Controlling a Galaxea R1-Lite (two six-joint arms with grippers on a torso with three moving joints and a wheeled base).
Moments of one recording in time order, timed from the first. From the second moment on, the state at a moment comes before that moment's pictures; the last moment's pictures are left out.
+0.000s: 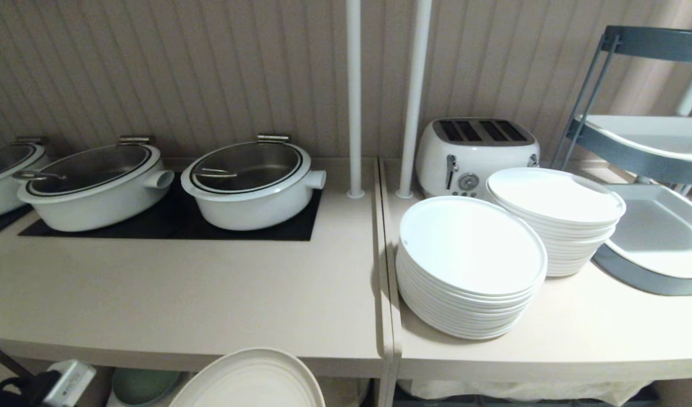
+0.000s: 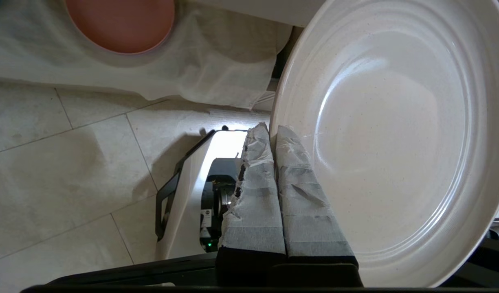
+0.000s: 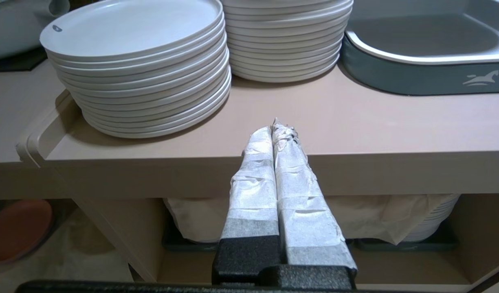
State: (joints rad) left arm -0.48 1.00 -0.09 -0.15 0.07 -0.59; right arm 0.00 0.00 0.00 0.00 -0.03 0.05
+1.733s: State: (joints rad) left arm -0.48 1.00 -0.10 -0.16 0.07 -0.60; right arm 0.00 0.00 0.00 0.00 -0.03 0.05
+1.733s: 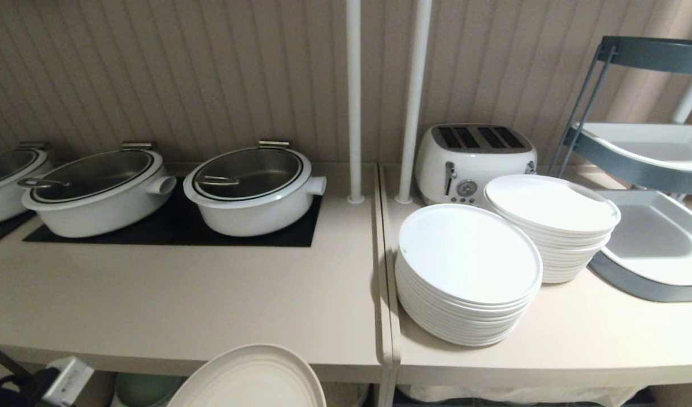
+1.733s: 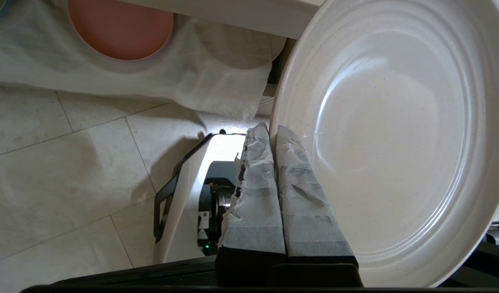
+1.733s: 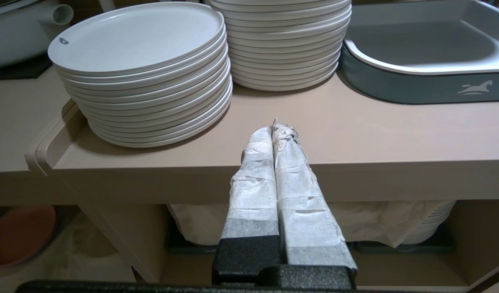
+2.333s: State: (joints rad) left arm -0.48 1.00 -0.10 -0.15 0.07 -0.60; right arm 0.00 0.00 0.00 0.00 -0.03 0.05
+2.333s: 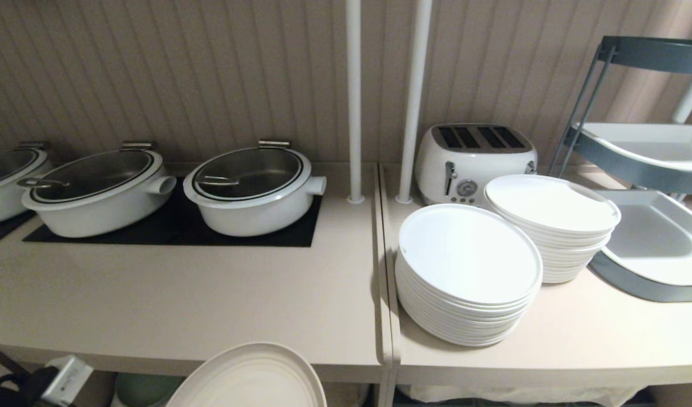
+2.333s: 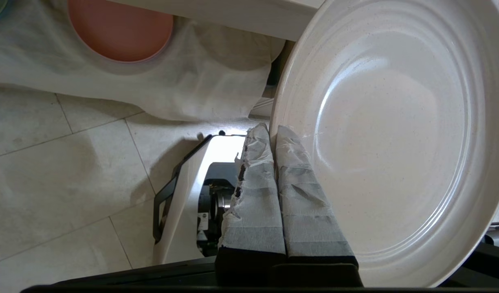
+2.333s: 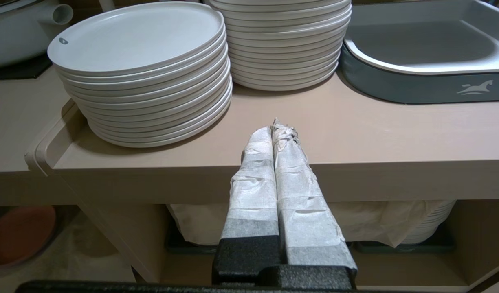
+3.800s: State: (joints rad) left arm -0.50 0.99 -0.10 -0.15 0.07 -0.63; right arm 0.00 0.00 0.00 0.00 -0.03 0.05
